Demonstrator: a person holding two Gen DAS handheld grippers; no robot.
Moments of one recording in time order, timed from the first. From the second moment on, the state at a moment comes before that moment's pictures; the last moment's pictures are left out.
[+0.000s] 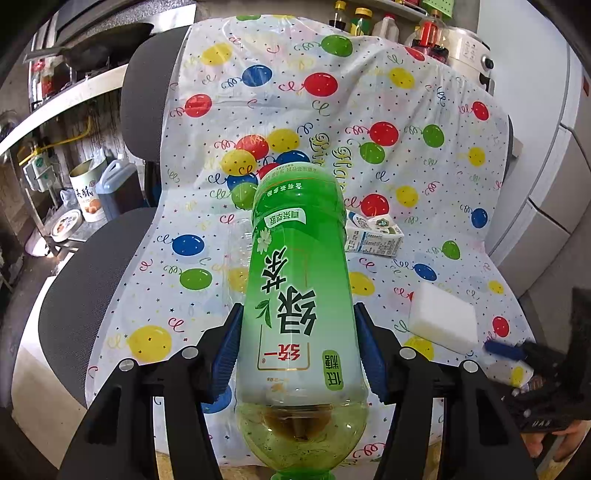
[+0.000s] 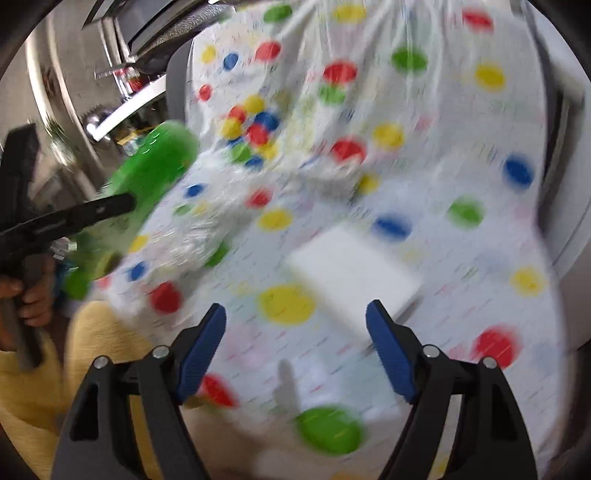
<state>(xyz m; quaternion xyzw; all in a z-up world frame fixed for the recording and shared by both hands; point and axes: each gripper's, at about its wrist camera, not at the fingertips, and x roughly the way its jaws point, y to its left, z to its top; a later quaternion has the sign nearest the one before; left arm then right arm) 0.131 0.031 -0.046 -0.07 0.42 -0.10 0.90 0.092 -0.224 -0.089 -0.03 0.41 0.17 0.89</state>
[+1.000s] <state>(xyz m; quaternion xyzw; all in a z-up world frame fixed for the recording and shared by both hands) 0.123 0.021 -0.048 -0.06 0.43 -0.10 0.90 0.125 -0.215 -0.135 -0.10 0.47 0.22 0.85</state>
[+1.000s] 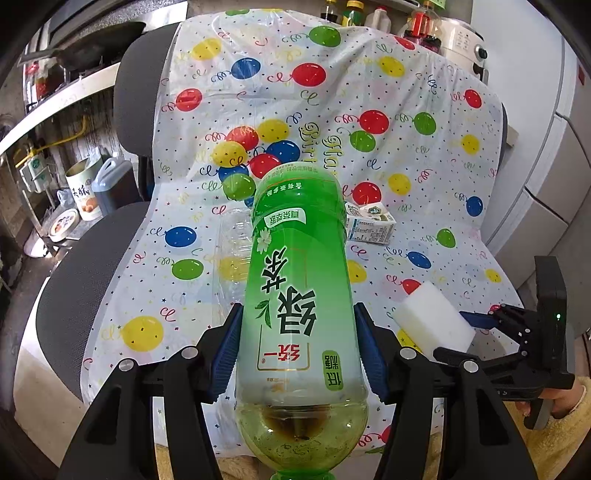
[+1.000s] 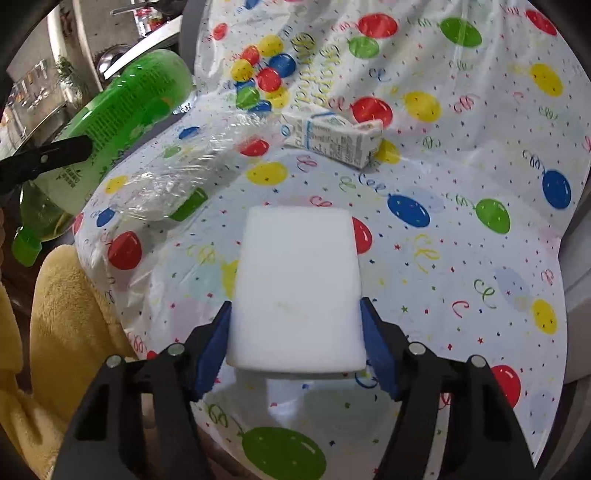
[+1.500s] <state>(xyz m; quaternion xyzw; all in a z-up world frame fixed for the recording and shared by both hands) 0.102 -0.046 -0.047 -0.03 0.42 -0.17 0.89 0.047 -0.279 -0.069 -0.07 0.38 0.04 0.92</state>
